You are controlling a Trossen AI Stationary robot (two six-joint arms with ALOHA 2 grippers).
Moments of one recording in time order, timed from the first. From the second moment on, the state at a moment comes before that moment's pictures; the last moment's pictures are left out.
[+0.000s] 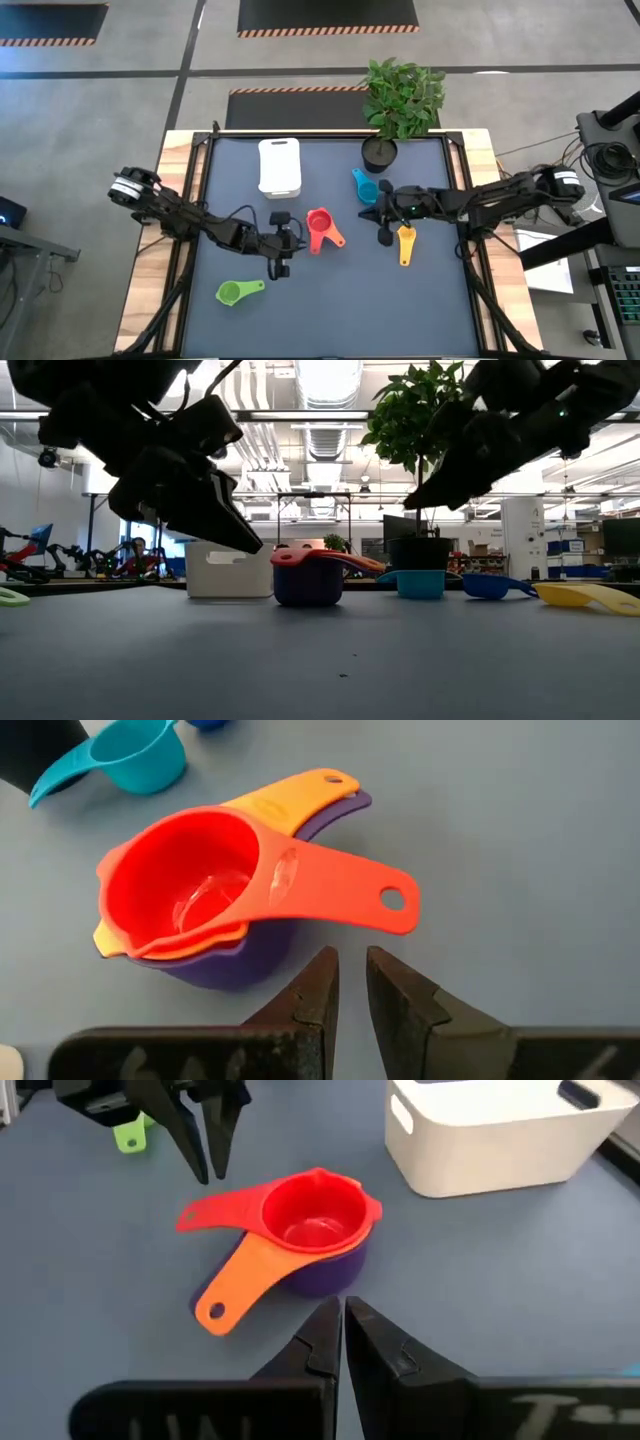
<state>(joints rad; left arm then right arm) -0.31 1.56 0.61 0.27 -0.38 -0.09 -0.04 1.27 0.47 0.34 0.00 0.04</state>
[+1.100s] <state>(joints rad) -0.29 1.69 0.63 0.44 -0.37 -0.07 -0.01 1.65 0.71 0.20 0.00 0.04</state>
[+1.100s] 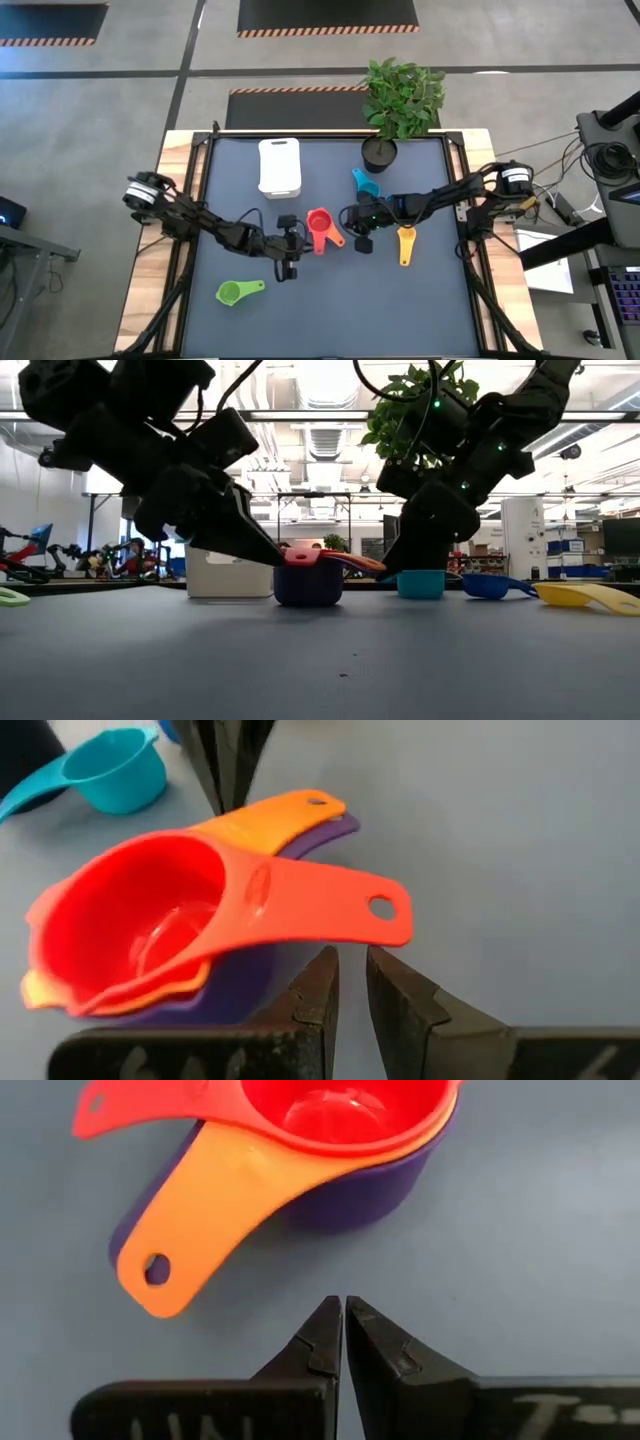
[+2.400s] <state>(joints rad) -0.29 1.77 0.66 0.58 -0.27 -0.07 0.08 1.64 0.71 0.21 0.14 0.01</state>
